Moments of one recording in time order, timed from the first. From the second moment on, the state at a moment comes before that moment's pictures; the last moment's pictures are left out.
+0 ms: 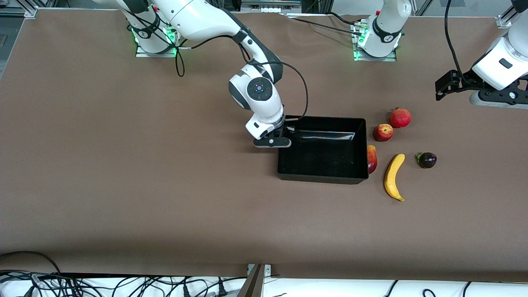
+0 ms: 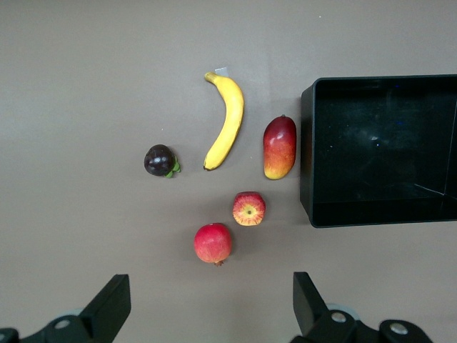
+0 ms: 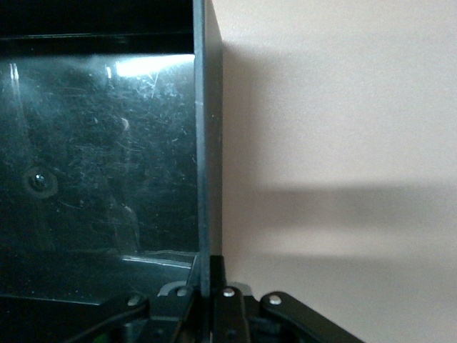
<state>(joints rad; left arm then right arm) 0.05 -0.06 -0.11 -1.70 0.05 1.60 0.02 0.80 0.82 0.04 -1.39 0.10 2.39 0.82</state>
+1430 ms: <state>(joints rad) 0.04 0.23 -0.16 -1.73 0.05 1.61 0.02 0.64 0.44 -0.22 -1.26 0.18 1.76 0.48</state>
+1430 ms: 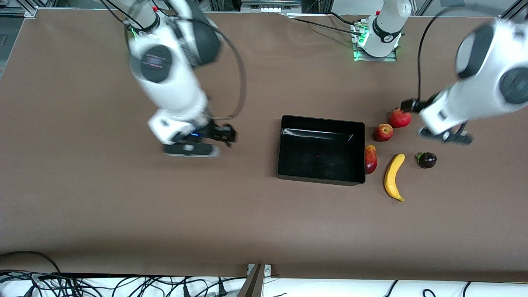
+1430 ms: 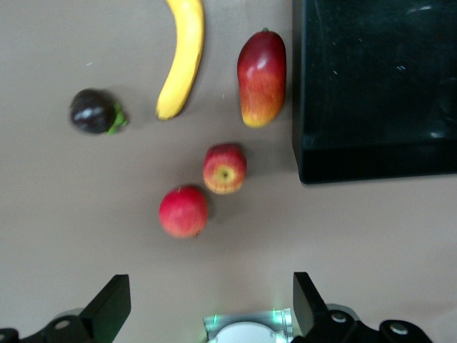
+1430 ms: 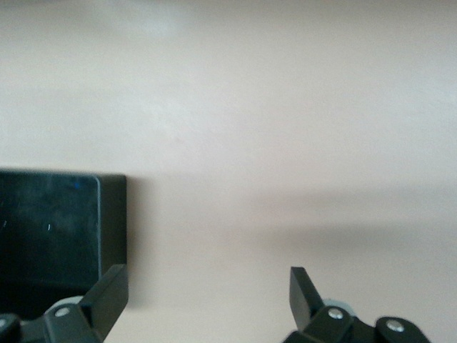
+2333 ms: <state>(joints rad) 0.07 0.28 -0.16 -2.31 0.11 2.40 0.07 0.26 0.03 -0.04 -1.60 0.06 1.58 0.24</state>
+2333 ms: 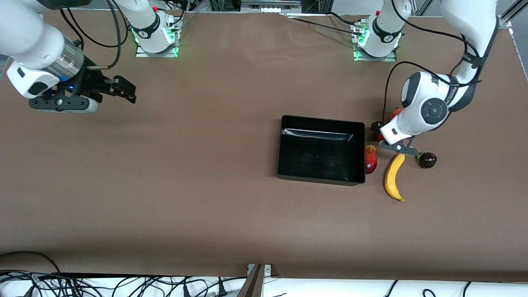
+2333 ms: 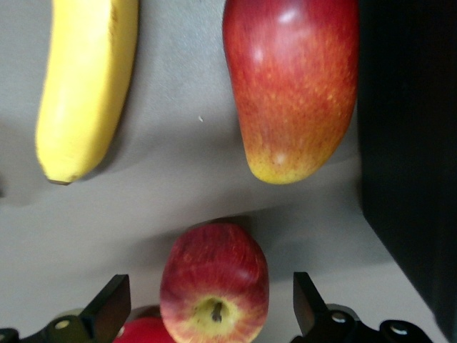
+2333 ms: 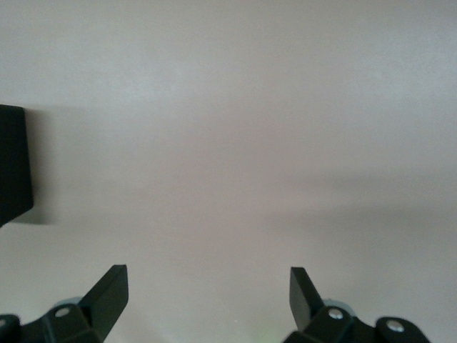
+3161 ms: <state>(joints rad) 0.05 0.28 -0.16 -1.99 0.11 2.01 0.07 -0.02 0.01 0.17 -1.62 0.01 1.59 0.14</state>
